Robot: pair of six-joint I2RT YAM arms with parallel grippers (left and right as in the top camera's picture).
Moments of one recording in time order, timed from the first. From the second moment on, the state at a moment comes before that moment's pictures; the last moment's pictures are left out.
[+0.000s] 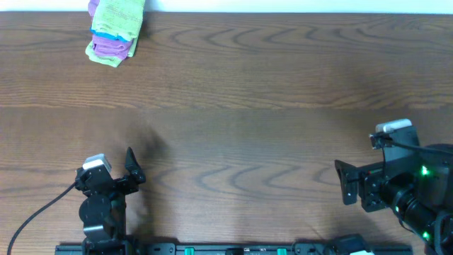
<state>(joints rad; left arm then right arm) 0.11 0.01 0.11 -0.37 -0.07 -0.21 0.23 0.86 1.51 -1.45 0.02 -0.01</state>
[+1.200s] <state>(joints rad) 0.00 0.01 0.11 -0.37 -0.08 -0.20 0.23 0.86 1.51 -1.44 0.04 -0.02</state>
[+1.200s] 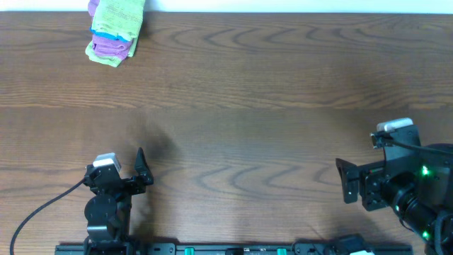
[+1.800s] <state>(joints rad) 0.00 0.01 0.11 -0.36 -0.08 -0.20 0.06 0.40 0.78 -0.90 -0.01 -0.03</state>
